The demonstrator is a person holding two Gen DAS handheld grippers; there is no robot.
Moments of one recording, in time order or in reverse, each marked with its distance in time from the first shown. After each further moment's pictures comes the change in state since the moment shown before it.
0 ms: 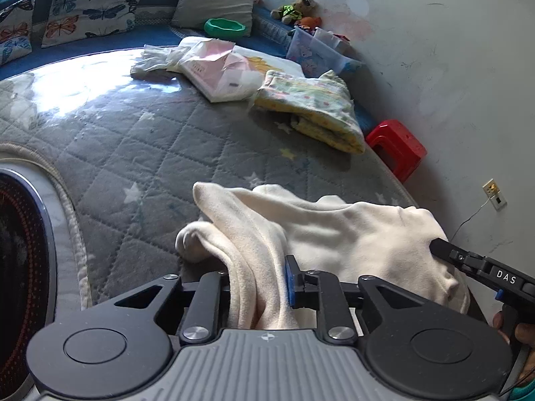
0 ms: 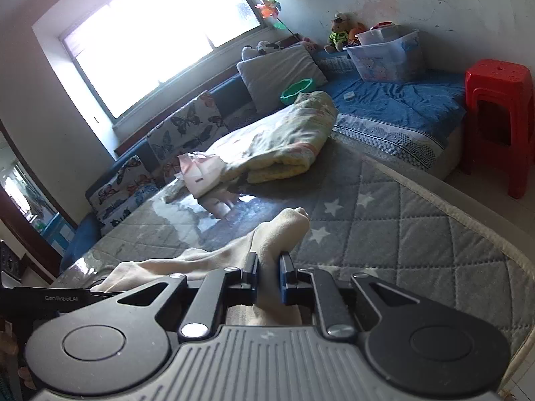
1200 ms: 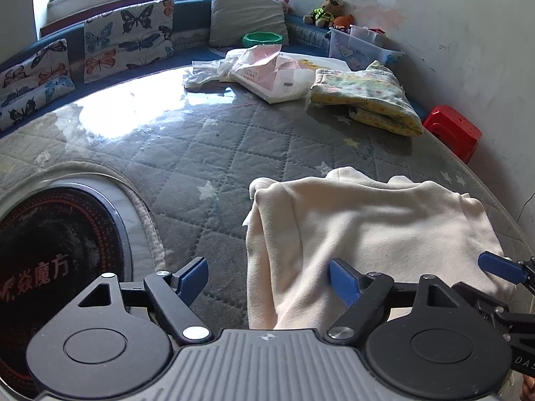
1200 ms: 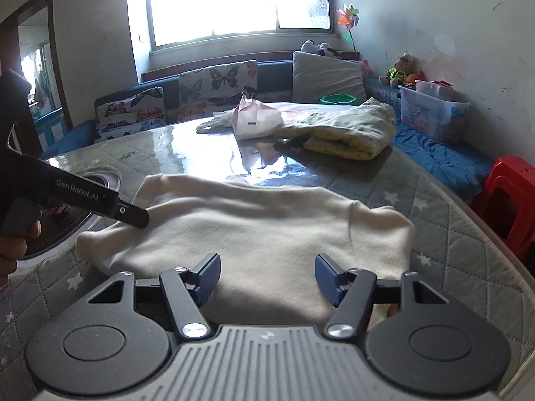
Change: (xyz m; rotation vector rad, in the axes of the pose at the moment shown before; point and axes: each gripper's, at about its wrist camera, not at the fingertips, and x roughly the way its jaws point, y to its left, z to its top) left arm -0.005 0.009 -0.021 0.115 -0.055 0.262; right arm 0.018 0.090 -0.071 -0.446 0.026 -0.085
